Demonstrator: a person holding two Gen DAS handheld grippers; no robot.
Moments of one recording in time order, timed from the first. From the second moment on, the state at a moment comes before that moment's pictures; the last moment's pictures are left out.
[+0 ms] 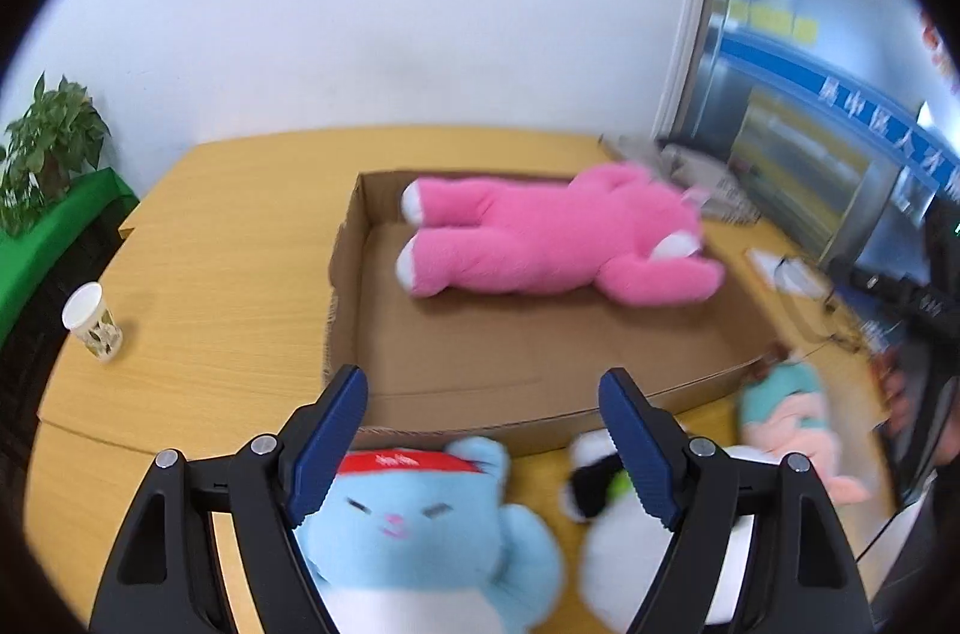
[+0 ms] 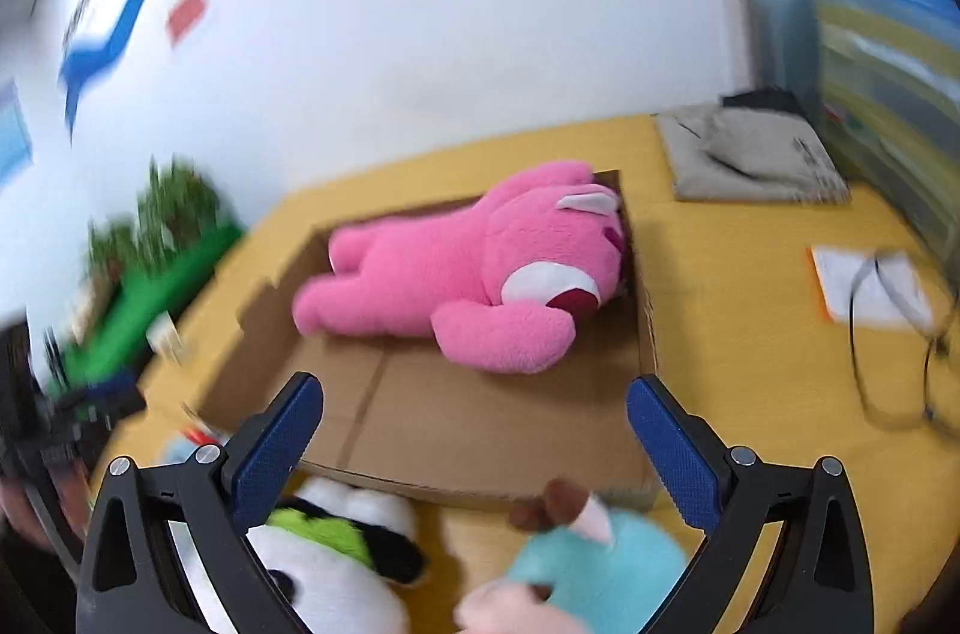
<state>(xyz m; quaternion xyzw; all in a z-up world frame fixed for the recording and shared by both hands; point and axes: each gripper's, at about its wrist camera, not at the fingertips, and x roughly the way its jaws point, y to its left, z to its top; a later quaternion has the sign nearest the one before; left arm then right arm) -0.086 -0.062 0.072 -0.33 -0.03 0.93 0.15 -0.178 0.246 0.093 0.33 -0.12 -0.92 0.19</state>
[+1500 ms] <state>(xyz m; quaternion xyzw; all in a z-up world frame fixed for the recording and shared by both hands) -0.046 -0.033 0.029 -0.35 -0.06 0.93 0.12 -0.085 0.267 0.044 0.37 -0.09 -0.91 0.15</state>
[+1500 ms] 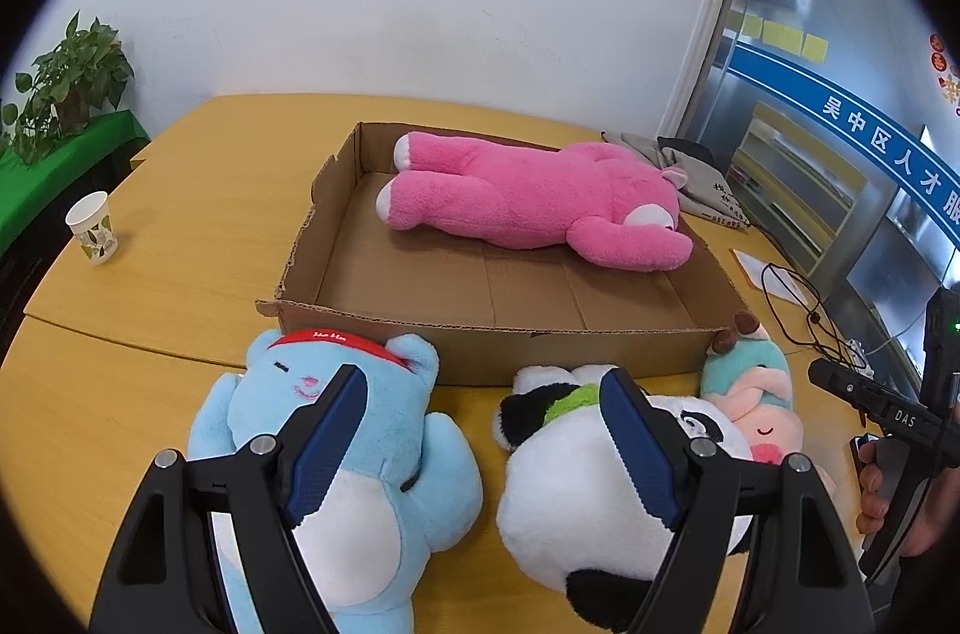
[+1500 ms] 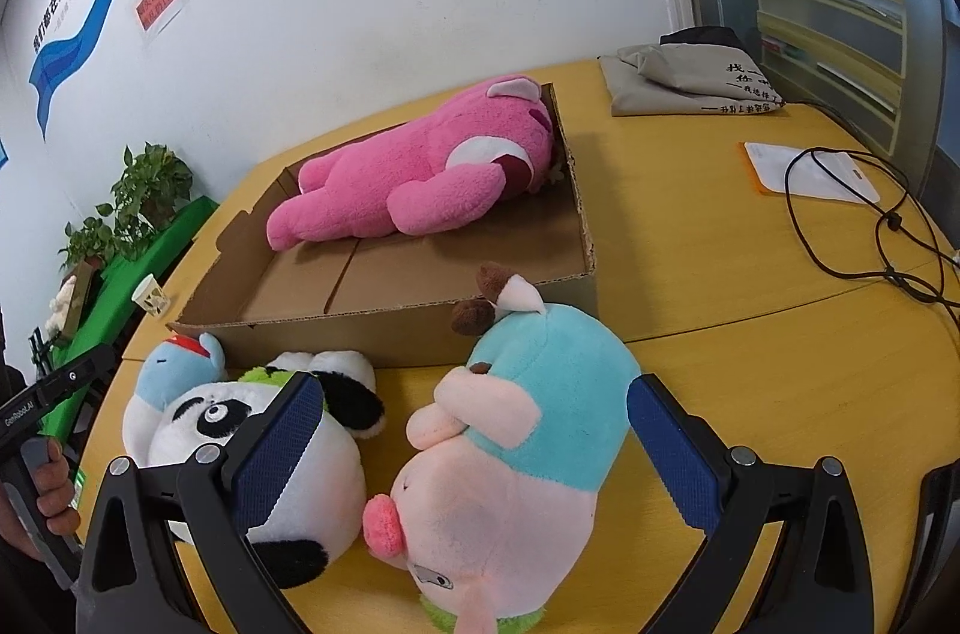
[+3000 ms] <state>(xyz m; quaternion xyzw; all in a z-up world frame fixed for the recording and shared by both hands) -0.100 -0.166 -0.069 -0.47 -0.17 0.83 0.24 -0.011 -0.036 0.029 0.34 0.15 -0.81 0.45</state>
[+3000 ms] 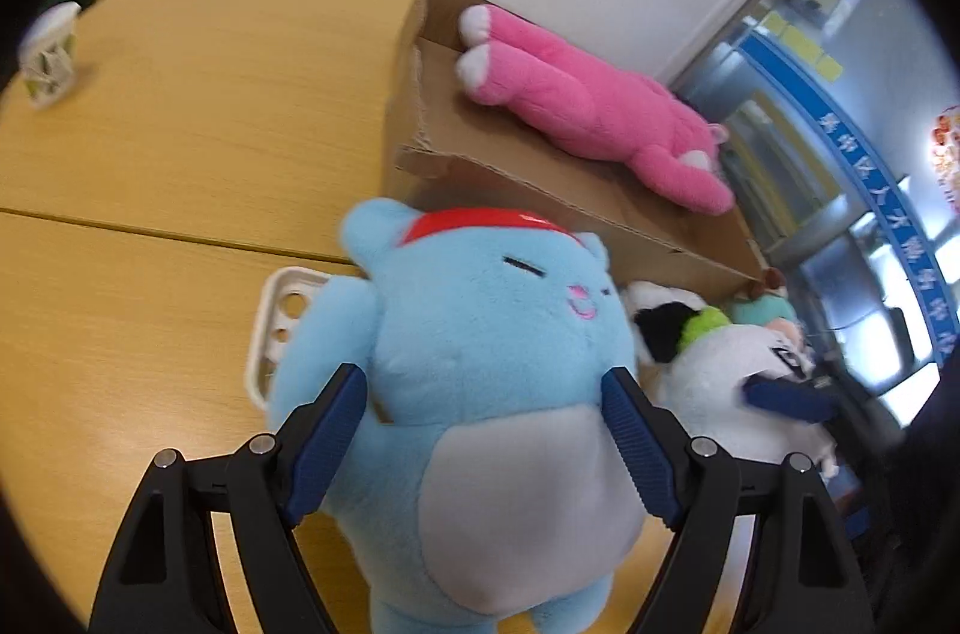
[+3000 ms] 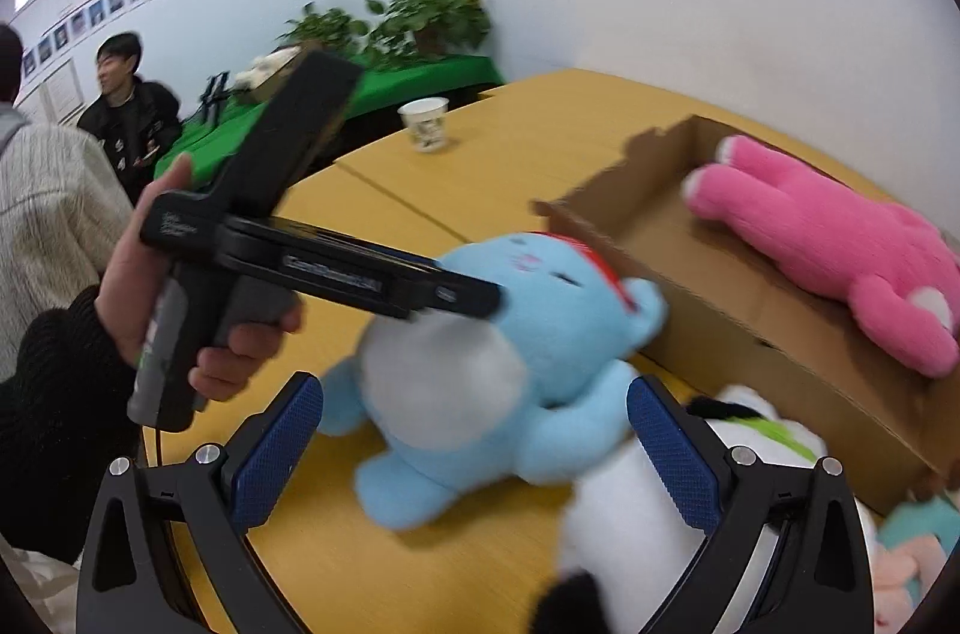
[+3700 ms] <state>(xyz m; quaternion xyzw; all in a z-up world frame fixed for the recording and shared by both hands) -0.096 -0.152 -0.076 -0.50 -0.13 0.81 0.26 -0.011 -0.088 -0.048 0.37 0.25 -0.80 0.40</state>
